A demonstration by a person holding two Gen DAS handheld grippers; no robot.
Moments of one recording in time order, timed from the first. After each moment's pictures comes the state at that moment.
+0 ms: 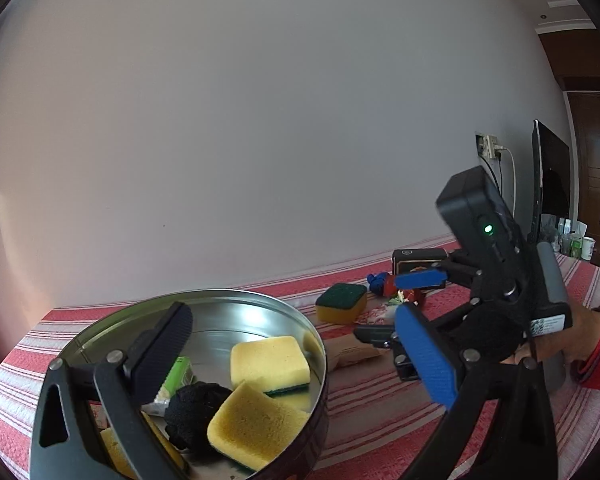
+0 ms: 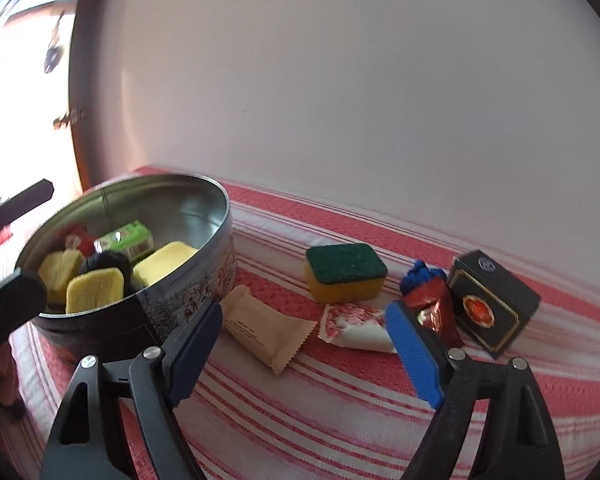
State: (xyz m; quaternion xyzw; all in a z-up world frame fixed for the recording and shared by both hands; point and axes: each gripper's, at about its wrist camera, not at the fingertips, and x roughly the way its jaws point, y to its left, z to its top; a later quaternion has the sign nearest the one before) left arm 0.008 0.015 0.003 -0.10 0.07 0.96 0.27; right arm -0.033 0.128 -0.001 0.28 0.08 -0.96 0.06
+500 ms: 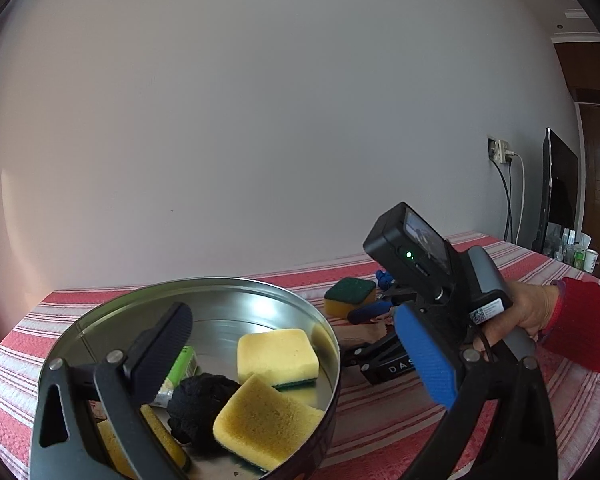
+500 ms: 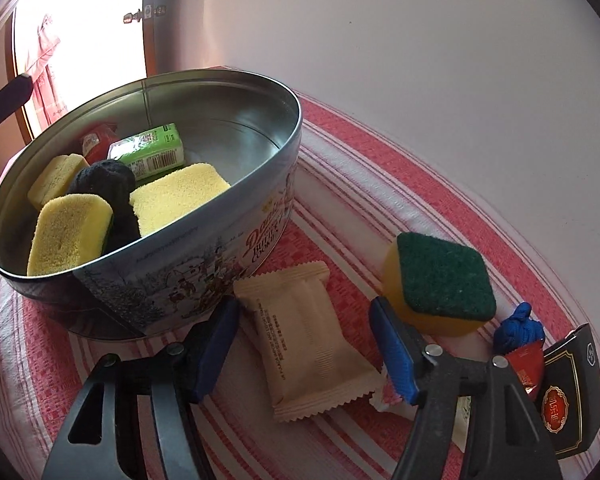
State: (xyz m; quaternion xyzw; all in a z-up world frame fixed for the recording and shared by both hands) left arm 0.002 0.004 0.005 -0.12 0.05 0.96 0.26; right arm -0.108 0.117 -0.041 0.40 0.15 -0.88 0.21
